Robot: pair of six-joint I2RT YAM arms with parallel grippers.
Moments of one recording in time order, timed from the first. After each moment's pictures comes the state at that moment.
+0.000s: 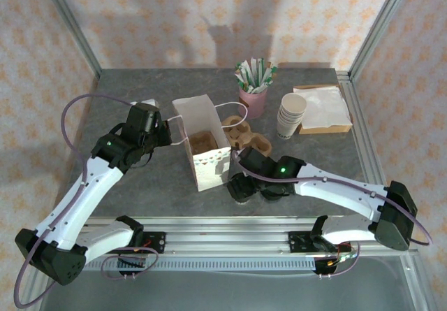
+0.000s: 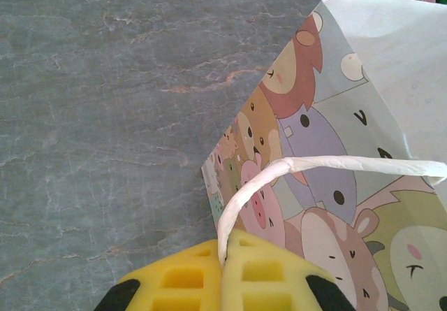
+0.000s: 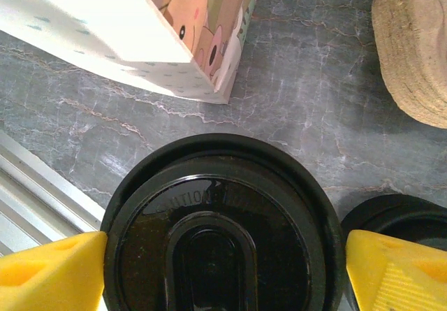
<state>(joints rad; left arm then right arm) -0.39 1.06 1.14 -0.85 -0.20 -0.55 1.03 1.24 0.94 -0.78 0.07 0.44</state>
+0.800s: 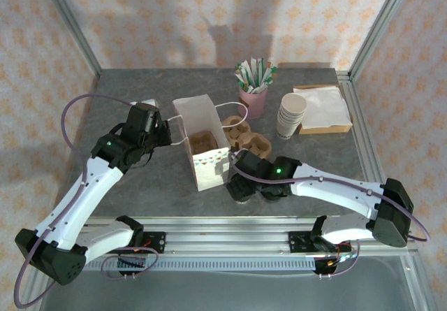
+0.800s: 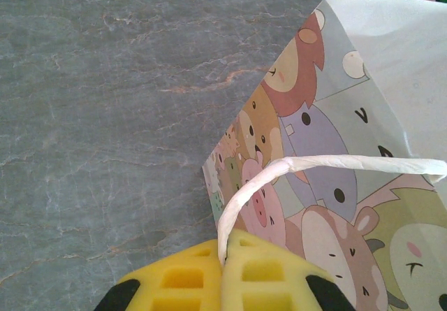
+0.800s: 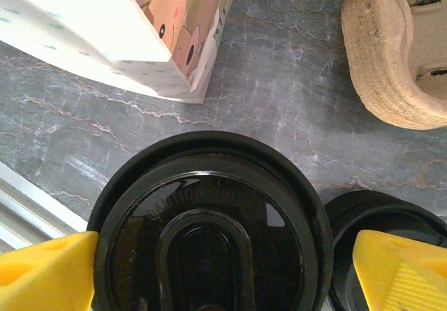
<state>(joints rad) -0.39 1.06 1.14 -0.85 -0.20 -0.55 1.07 1.27 0.98 -0.83 0.17 0.44</state>
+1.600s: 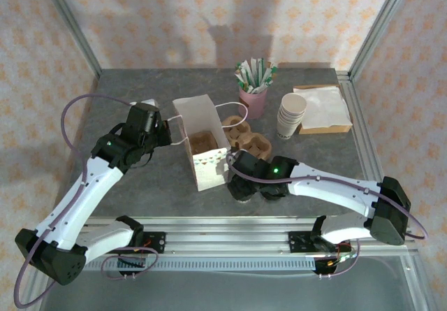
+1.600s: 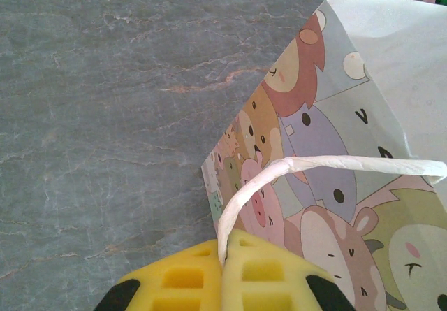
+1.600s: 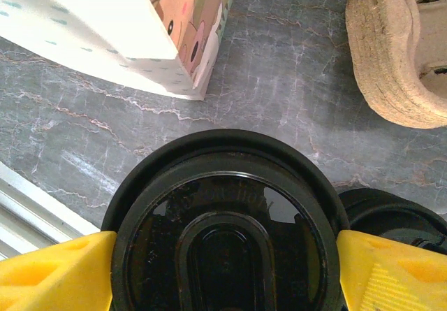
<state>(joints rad) -0.39 1.06 1.14 -0.85 -0.20 -0.56 1.08 1.30 0.99 -0.85 0.18 0.44</state>
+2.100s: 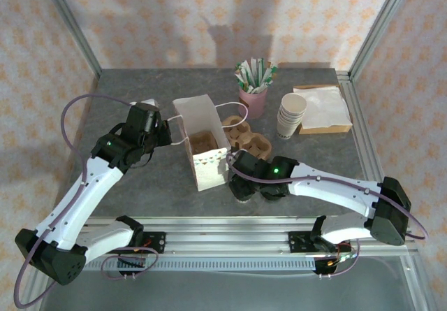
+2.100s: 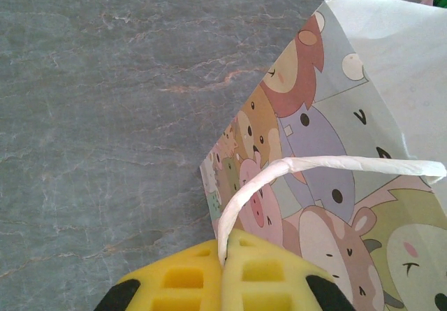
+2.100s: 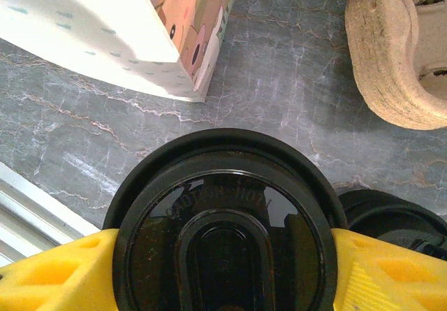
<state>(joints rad) -0.39 1.06 1.14 -0.85 -0.20 -0.57 1.08 1.29 0.99 -0.84 0.18 0.45</state>
